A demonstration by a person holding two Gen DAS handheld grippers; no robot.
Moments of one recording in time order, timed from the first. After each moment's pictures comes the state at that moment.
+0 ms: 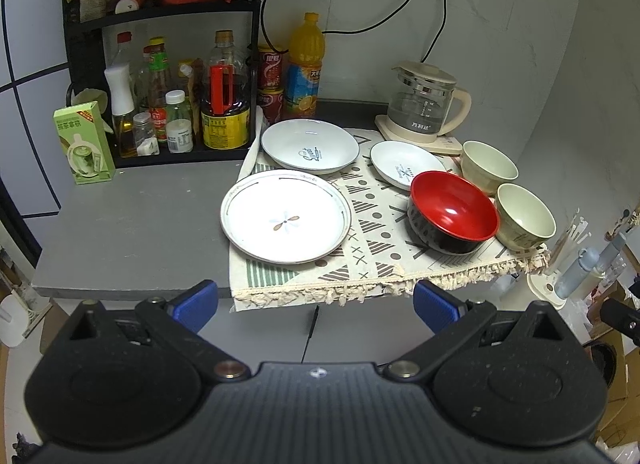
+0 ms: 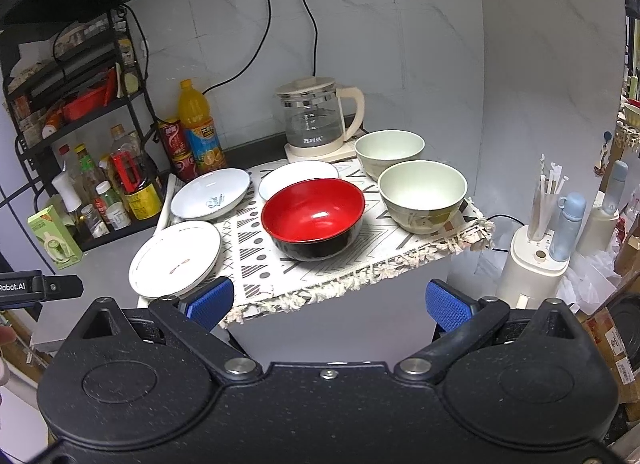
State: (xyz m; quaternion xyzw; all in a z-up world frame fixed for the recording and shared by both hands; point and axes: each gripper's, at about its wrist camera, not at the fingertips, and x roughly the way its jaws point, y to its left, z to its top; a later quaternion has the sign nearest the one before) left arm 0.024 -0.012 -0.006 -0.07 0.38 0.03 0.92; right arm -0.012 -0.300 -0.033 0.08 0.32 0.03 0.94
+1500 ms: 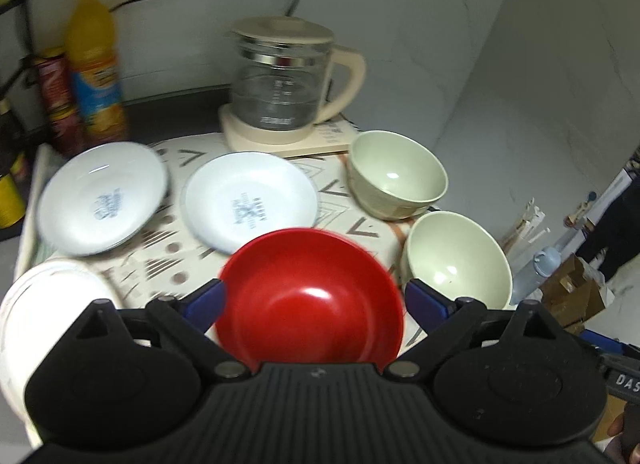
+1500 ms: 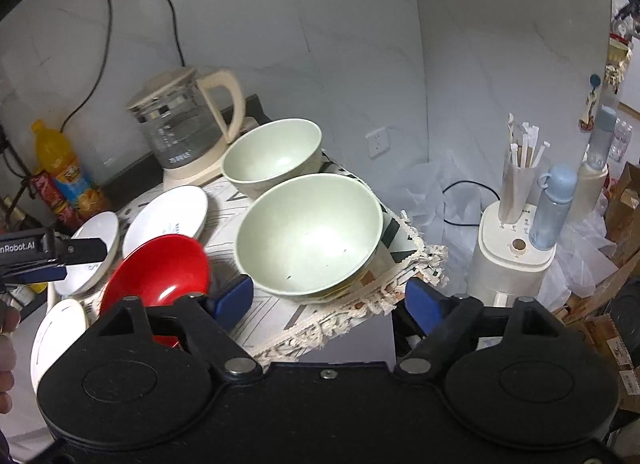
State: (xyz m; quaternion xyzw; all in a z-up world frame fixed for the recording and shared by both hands) left arm 0.289 -0.186 -0.054 -0.05 0.43 -0.11 0.89; right arm 0.191 -0.441 -0.107 0.15 0.39 -0.04 0.91
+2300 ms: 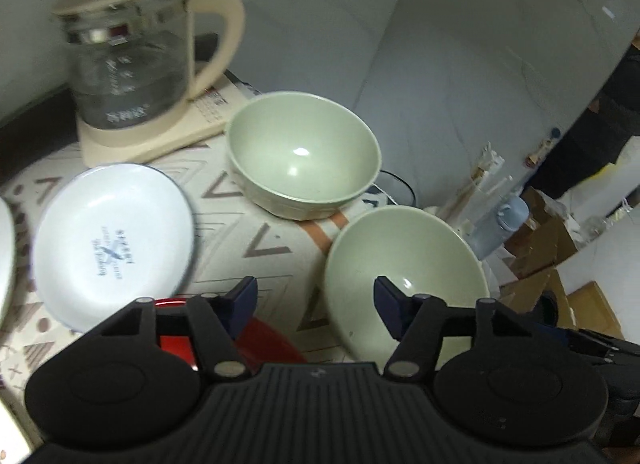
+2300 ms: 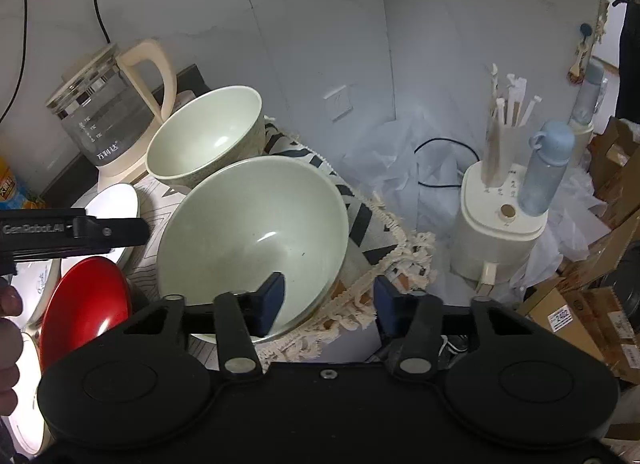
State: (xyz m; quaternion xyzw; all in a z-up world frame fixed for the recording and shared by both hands) left arm 0.385 -0.274 -0.106 0.00 0.49 -0.24 0.84; right arm 0.257 -0.459 -0.155 0.18 0.45 -0.09 0.87
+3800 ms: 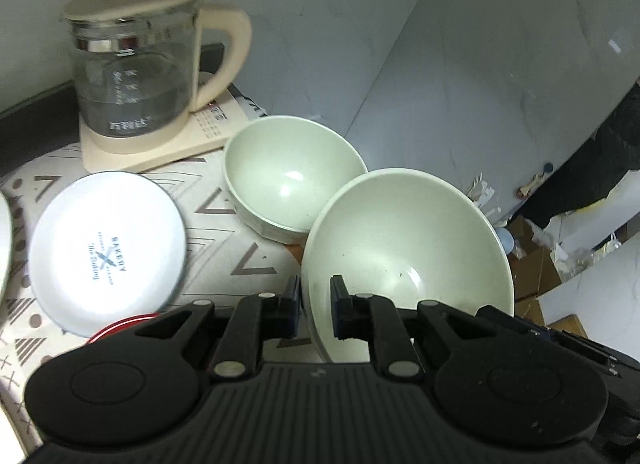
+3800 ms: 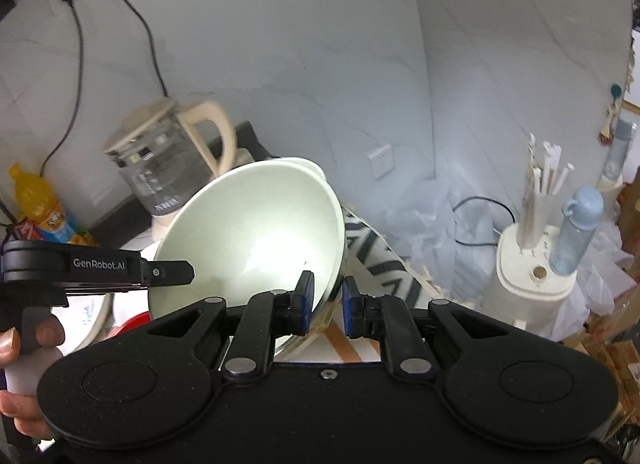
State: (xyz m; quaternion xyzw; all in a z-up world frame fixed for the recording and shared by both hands) left arm 0.391 -0.272 -0.079 -0.05 0.48 -0.22 0.85; right arm 0.260 -0.443 -0.097 0.16 0.37 -0.03 0.91
